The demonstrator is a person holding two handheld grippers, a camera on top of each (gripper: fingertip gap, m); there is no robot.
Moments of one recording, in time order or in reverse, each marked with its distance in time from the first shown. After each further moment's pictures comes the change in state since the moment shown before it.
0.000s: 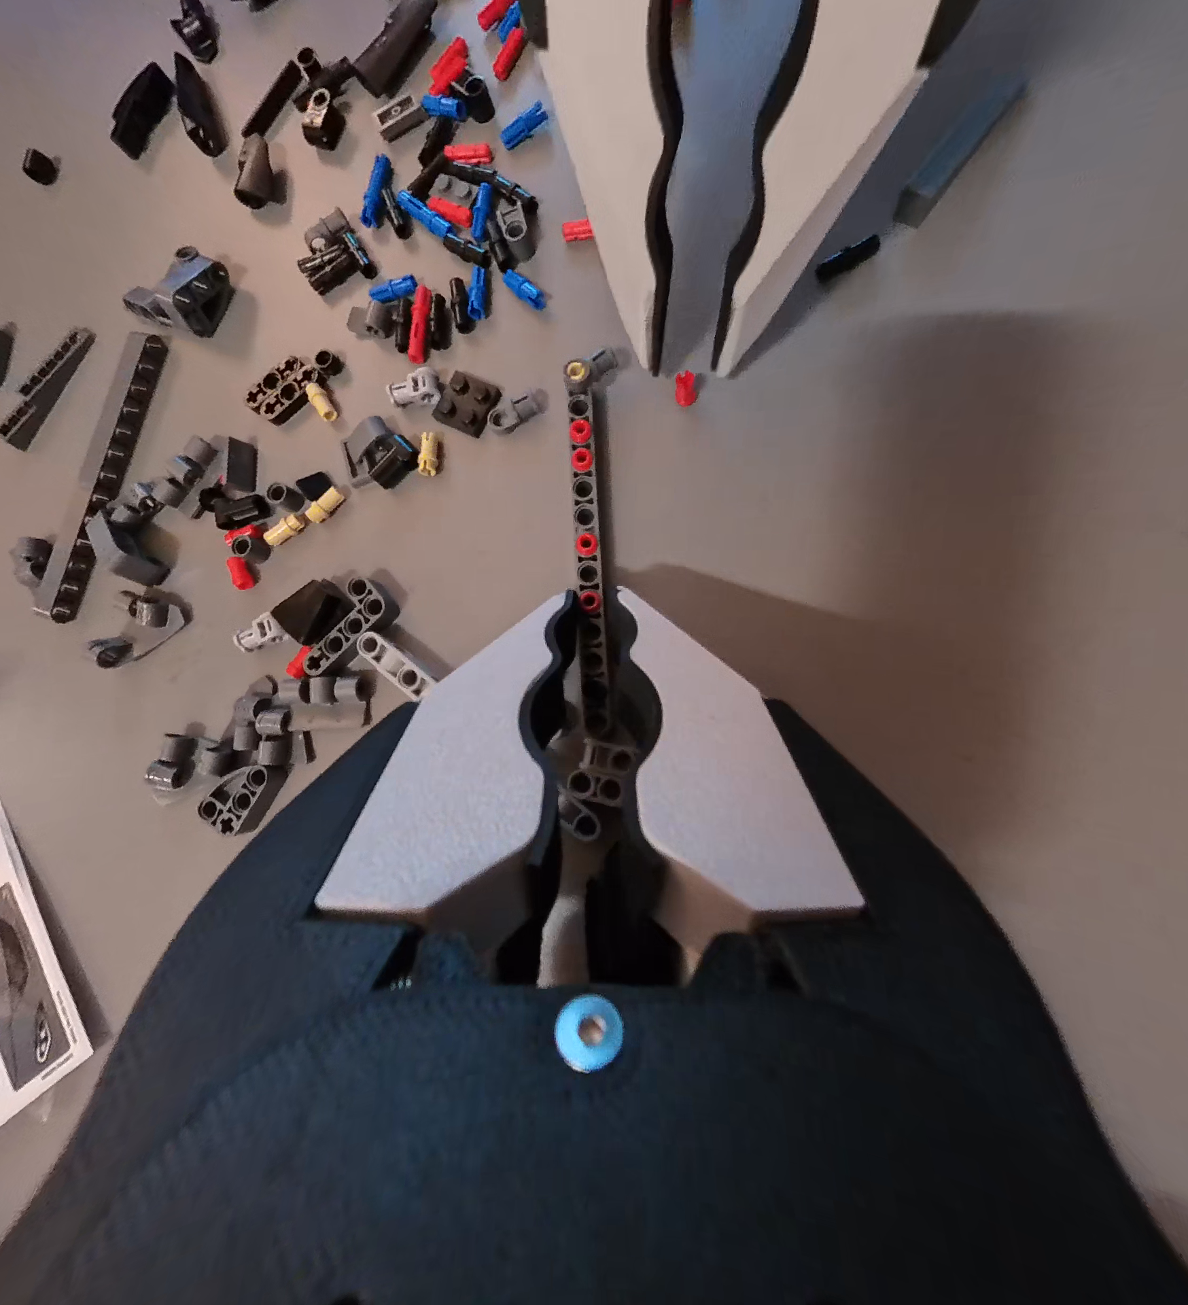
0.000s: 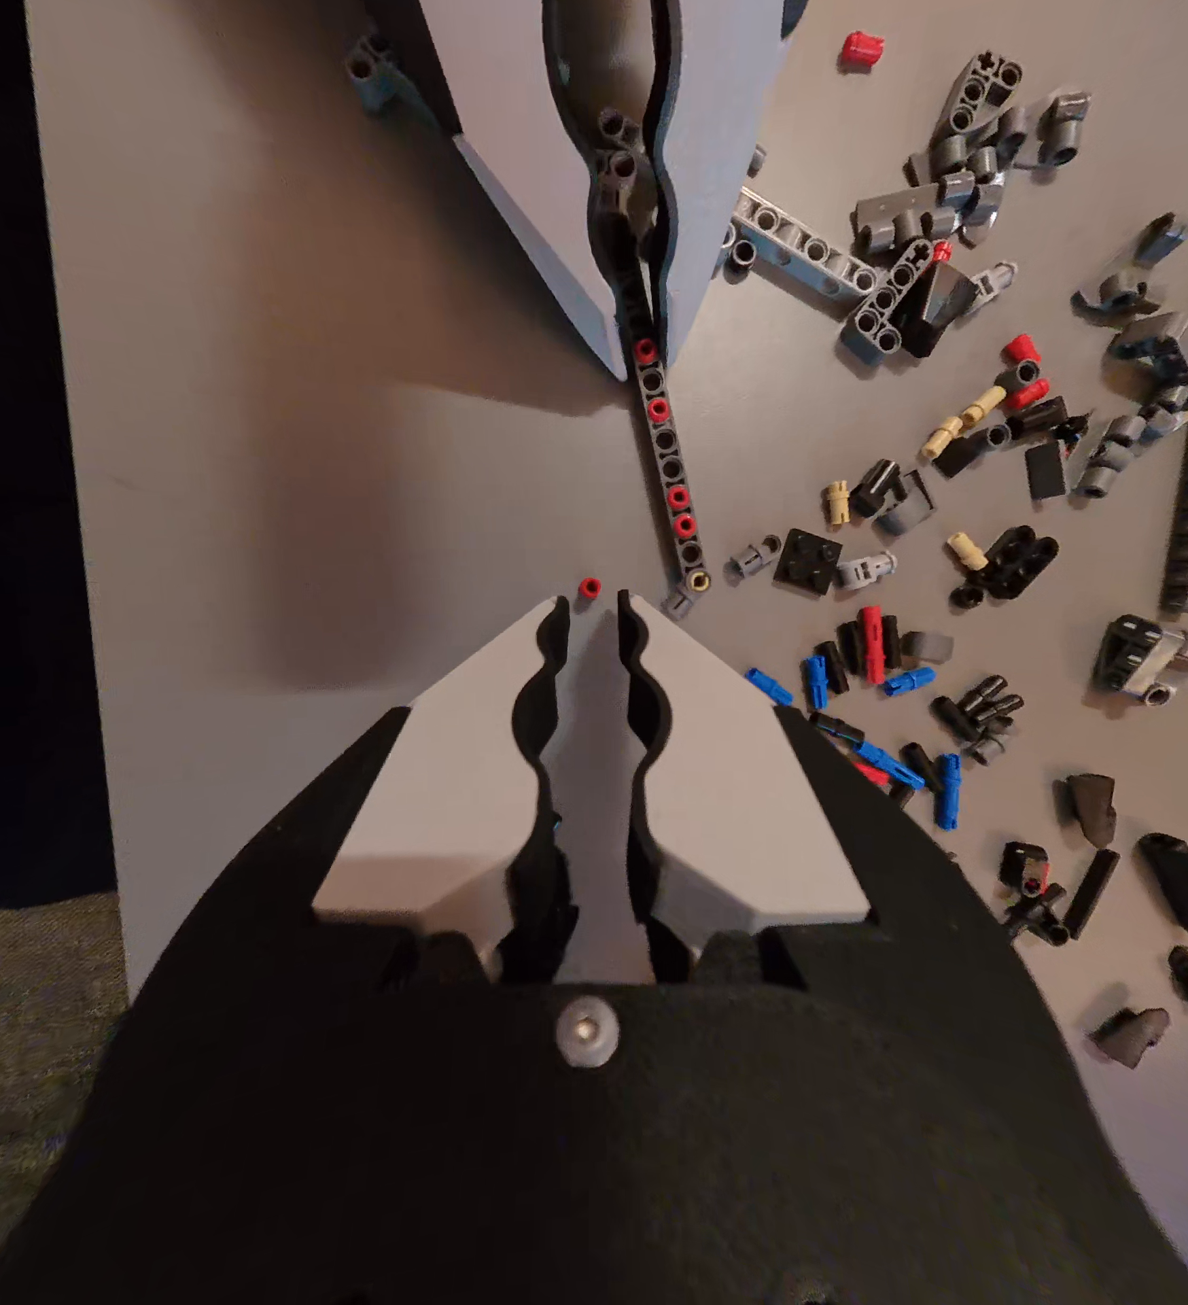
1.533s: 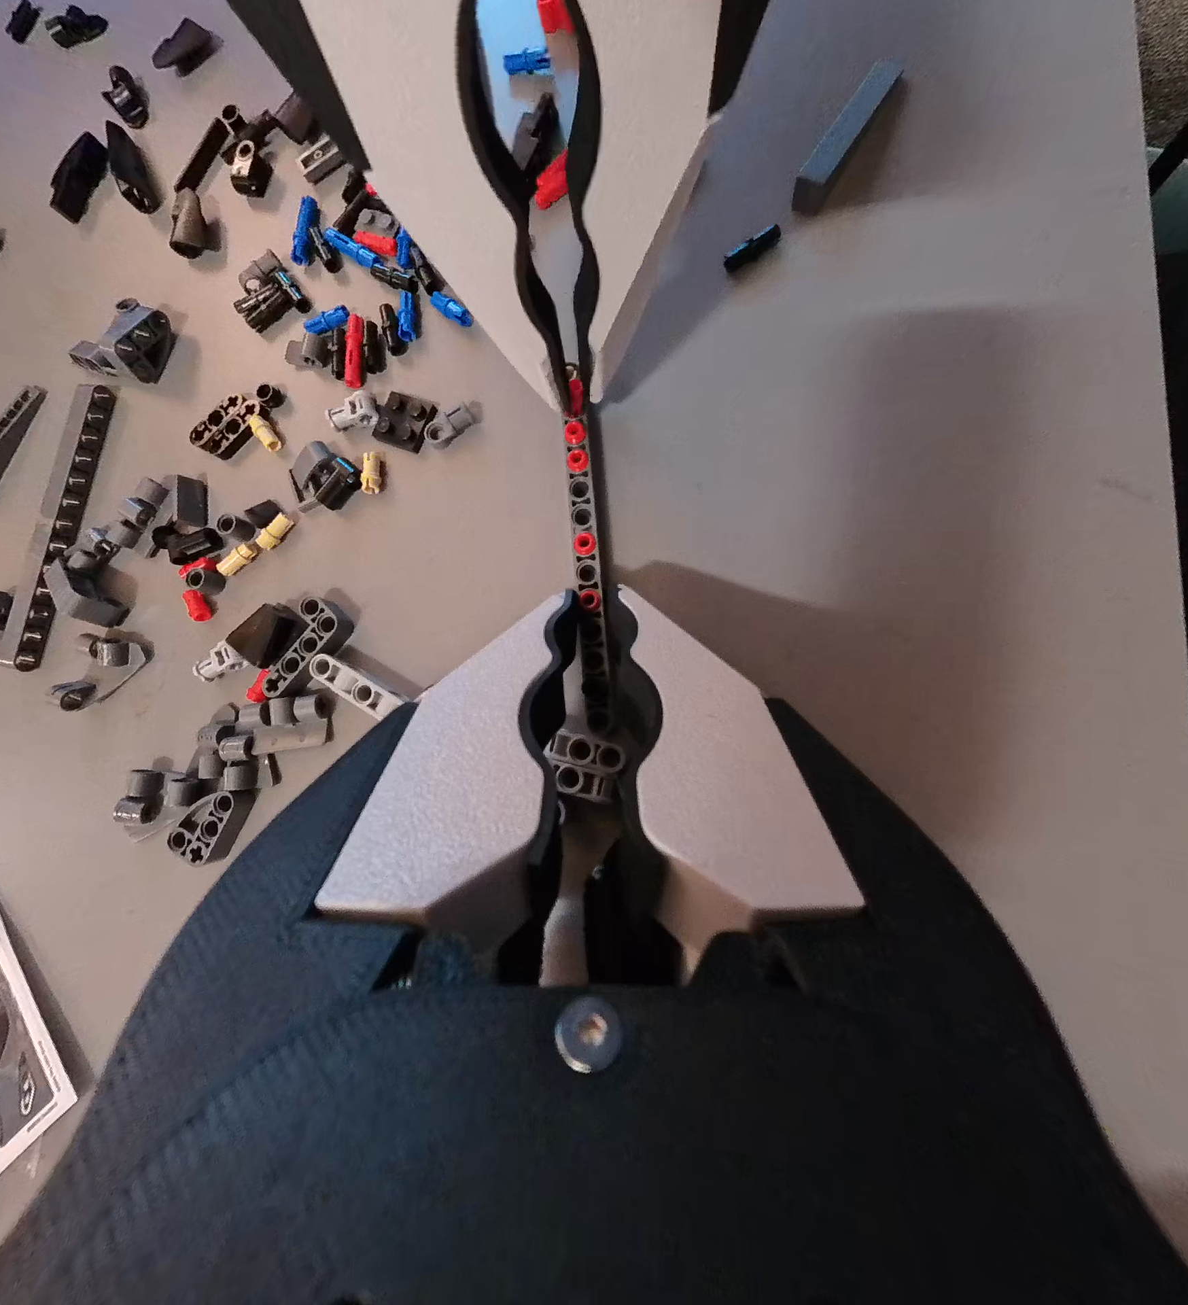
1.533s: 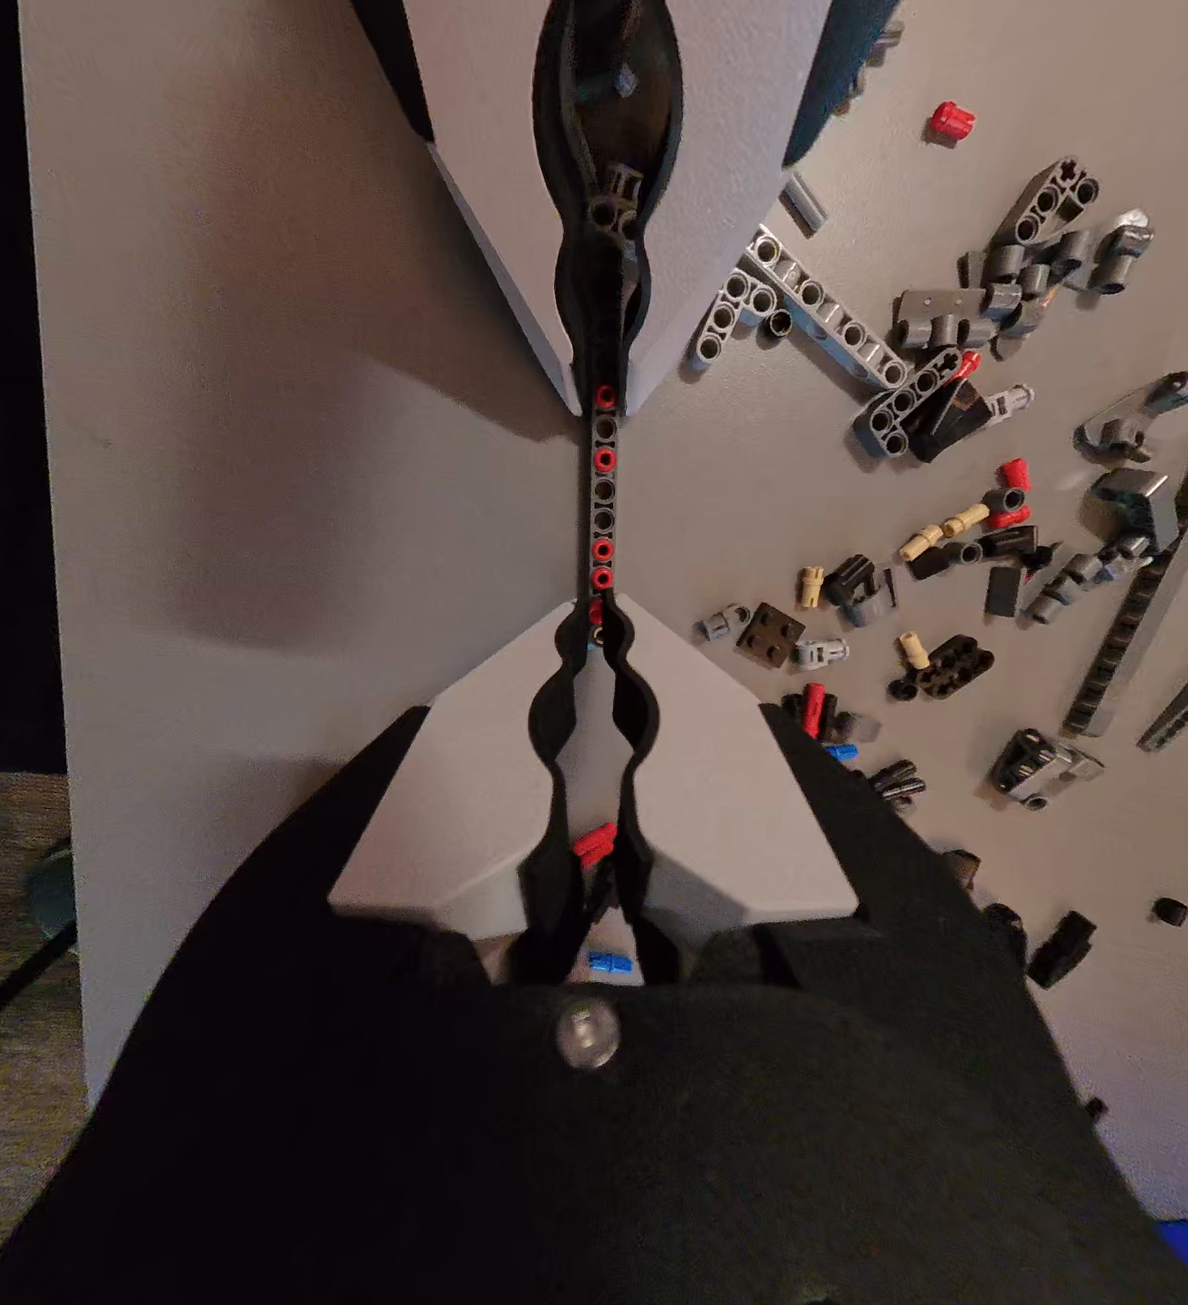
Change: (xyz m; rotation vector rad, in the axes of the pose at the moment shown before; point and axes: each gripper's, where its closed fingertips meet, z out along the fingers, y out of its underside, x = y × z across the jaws) left arm 0.015 0.000 -0.005 0.035 0.052 0.076; right arm 0.005 -0.013 0.003 -0.154 -0.049 -0.187
